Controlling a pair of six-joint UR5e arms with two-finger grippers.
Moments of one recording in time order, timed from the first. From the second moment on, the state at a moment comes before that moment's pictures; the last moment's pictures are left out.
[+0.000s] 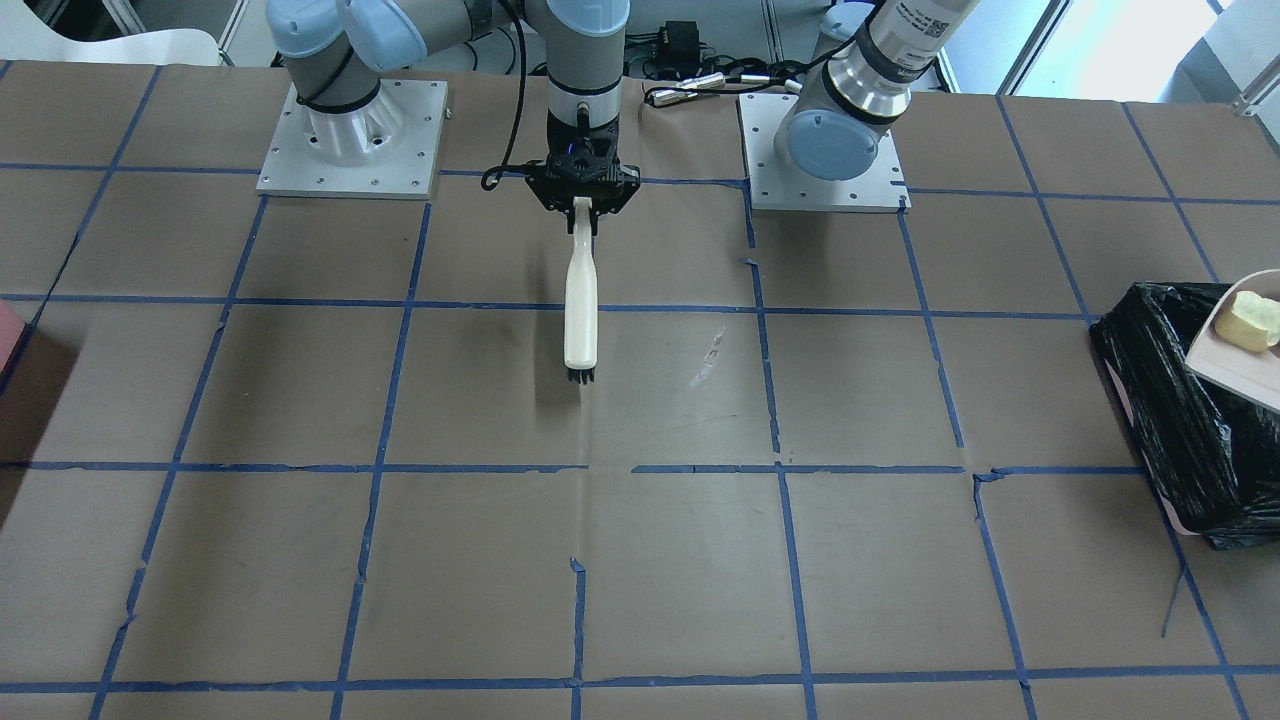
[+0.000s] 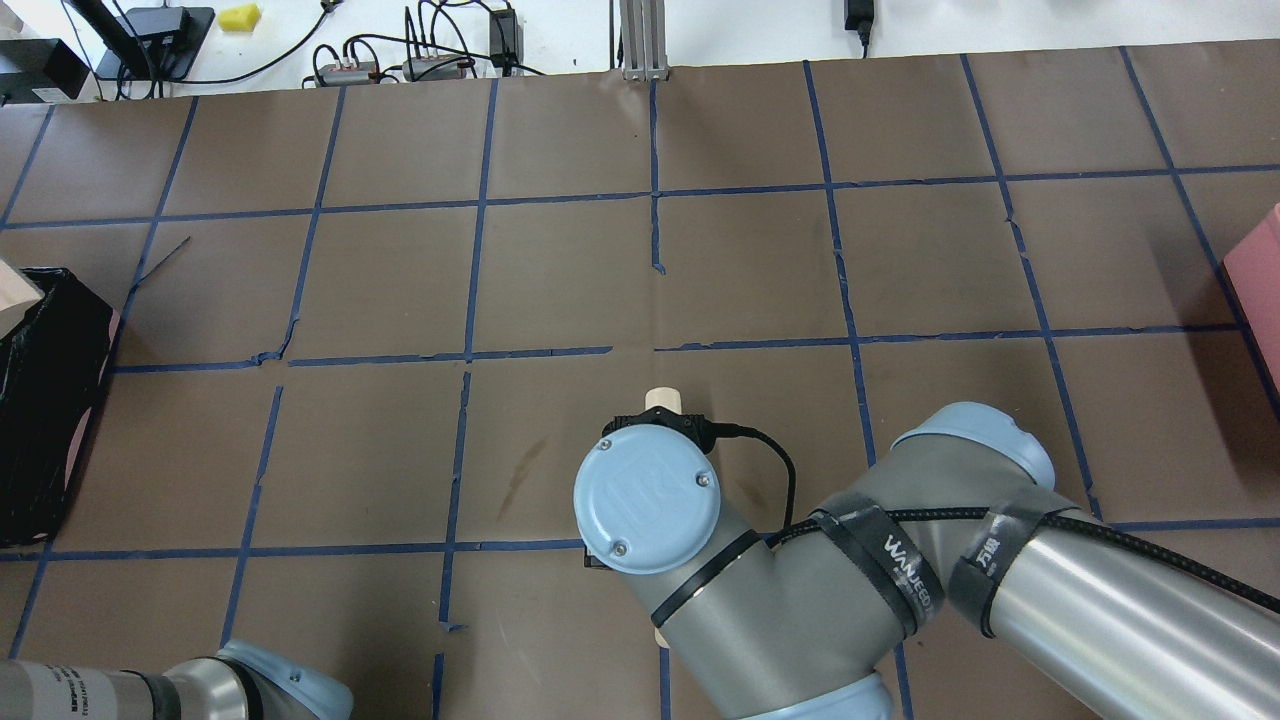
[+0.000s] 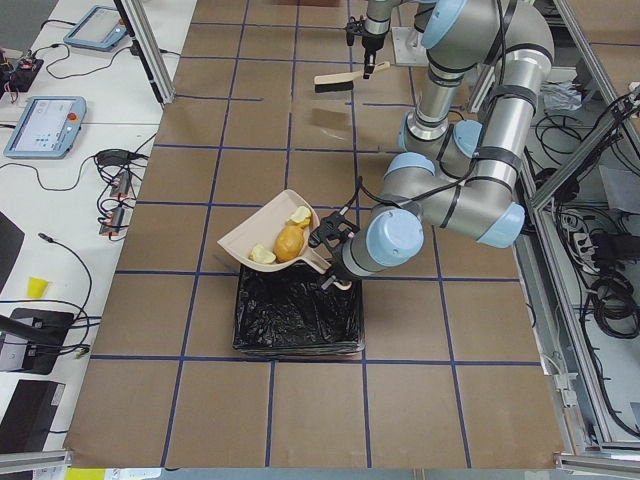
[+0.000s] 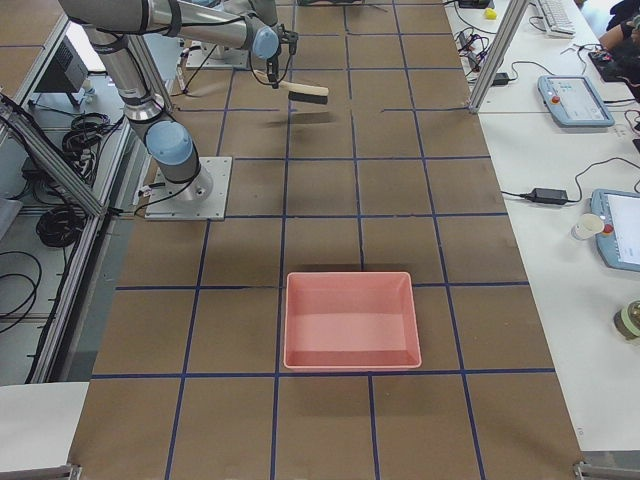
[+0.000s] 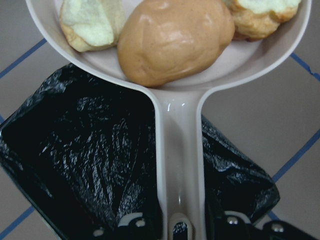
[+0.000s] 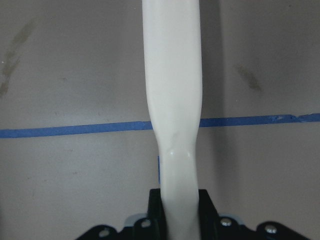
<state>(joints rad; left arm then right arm) -0.33 -1.84 -1.45 -1.49 1.26 1.92 2.23 -1.58 2.14 -2.17 -1.62 0.66</state>
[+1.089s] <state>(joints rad) -0.36 -1.87 -1.42 -1.23 1.64 1.92 2.22 -1.56 2.20 -2.24 -1.61 0.56</state>
